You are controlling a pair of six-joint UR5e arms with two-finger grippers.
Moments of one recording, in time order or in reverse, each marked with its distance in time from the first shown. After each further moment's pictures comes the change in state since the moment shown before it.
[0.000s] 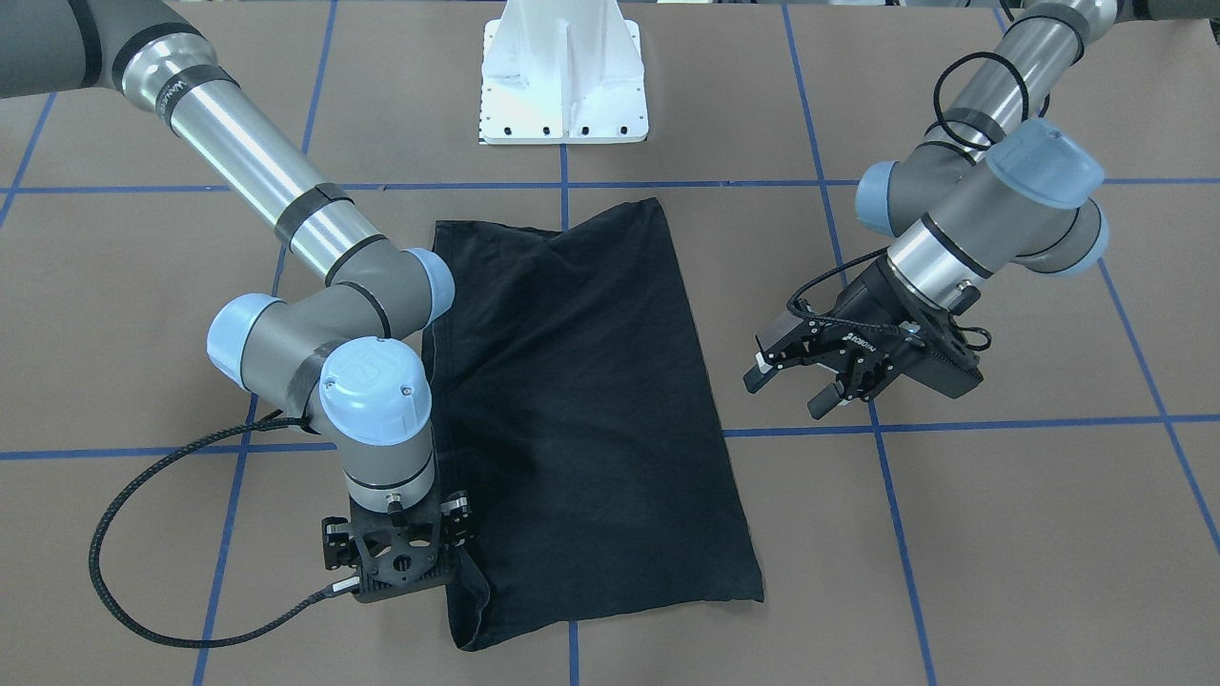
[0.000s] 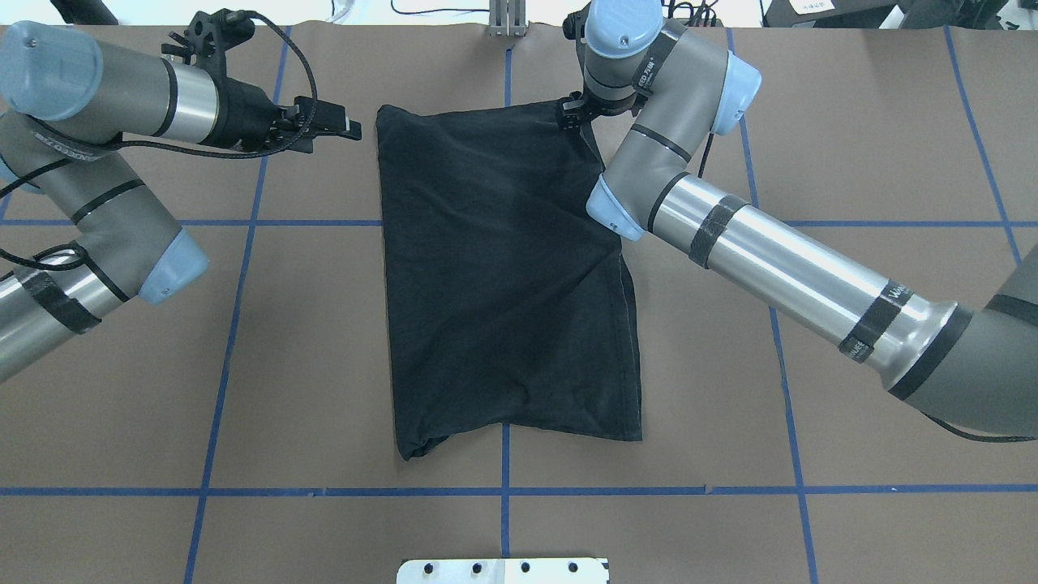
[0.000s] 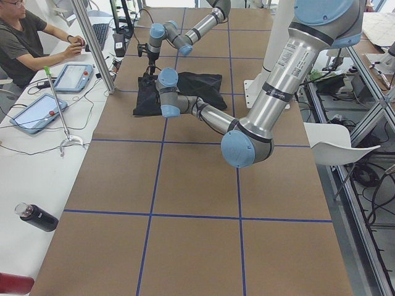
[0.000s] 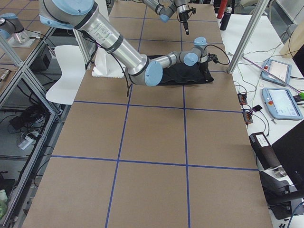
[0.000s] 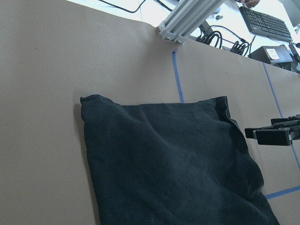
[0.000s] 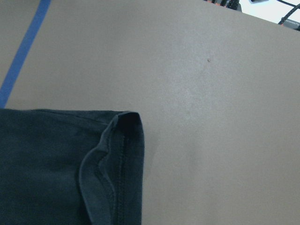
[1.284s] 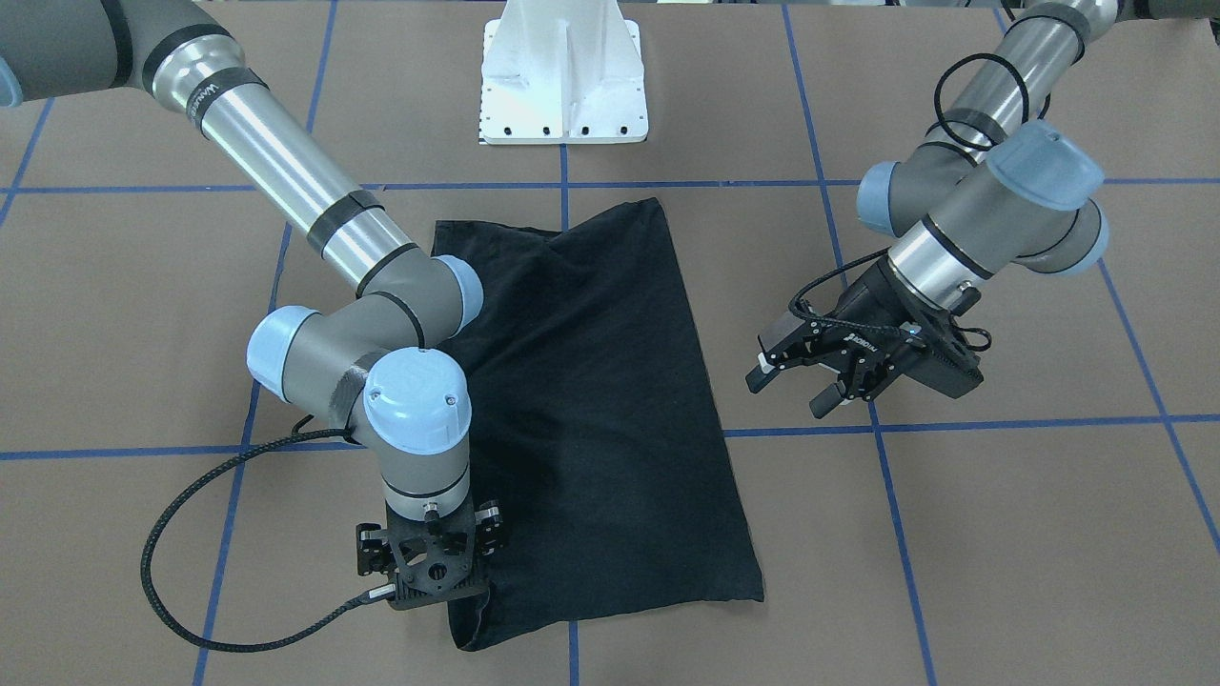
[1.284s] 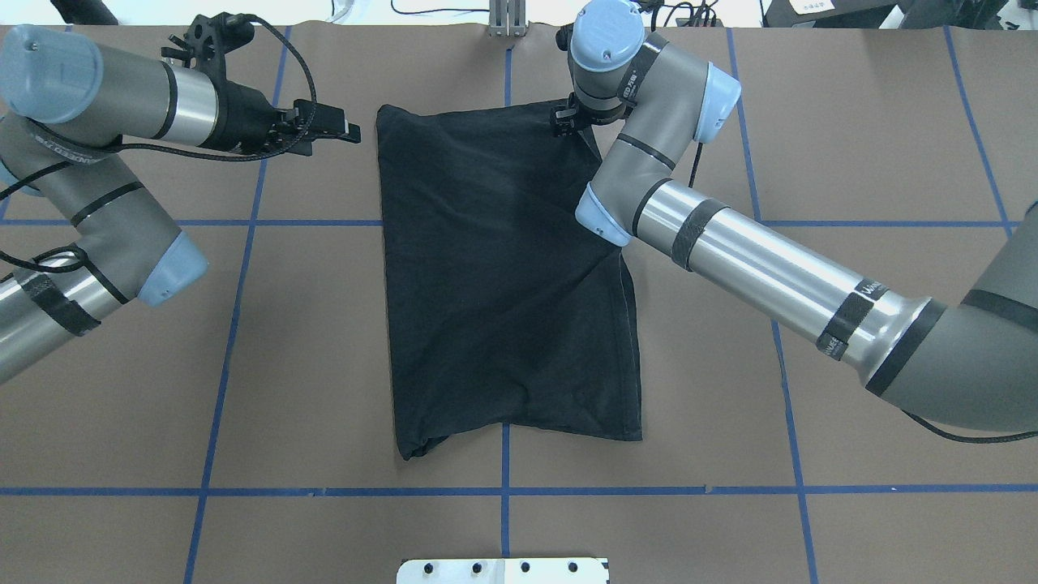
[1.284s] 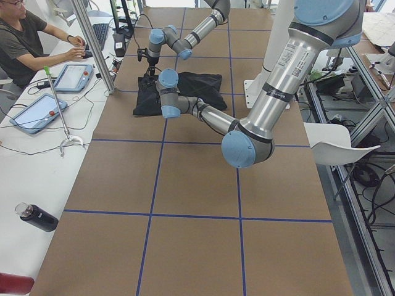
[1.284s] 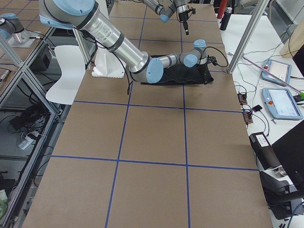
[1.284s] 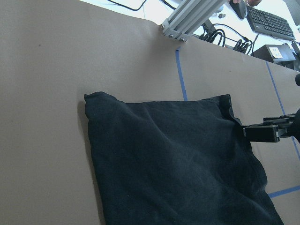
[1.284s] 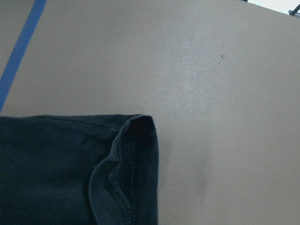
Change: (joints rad) left arm 0.003 0.003 0.000 0.000 0.000 0.000; right arm -0.017 0.048 -0.125 0.051 -0.022 0.030
